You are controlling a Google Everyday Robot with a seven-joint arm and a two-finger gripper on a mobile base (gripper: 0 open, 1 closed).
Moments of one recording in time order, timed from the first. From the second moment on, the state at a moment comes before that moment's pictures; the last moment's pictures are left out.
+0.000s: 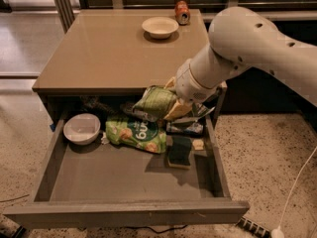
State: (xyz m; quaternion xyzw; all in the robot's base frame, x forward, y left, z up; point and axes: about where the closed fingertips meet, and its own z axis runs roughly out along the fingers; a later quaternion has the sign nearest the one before) arm 0.552 -0.033 0.820 -0.73 0.63 0.08 0.27
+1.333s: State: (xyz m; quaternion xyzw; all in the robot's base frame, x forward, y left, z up) arm 0.525 -0.034 0.727 -0.69 0.66 0.13 0.26
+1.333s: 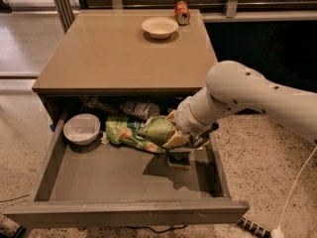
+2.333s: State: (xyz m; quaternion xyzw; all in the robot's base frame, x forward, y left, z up) arm 0.459 -0.028 0.632 -0.67 0.69 0.14 0.24
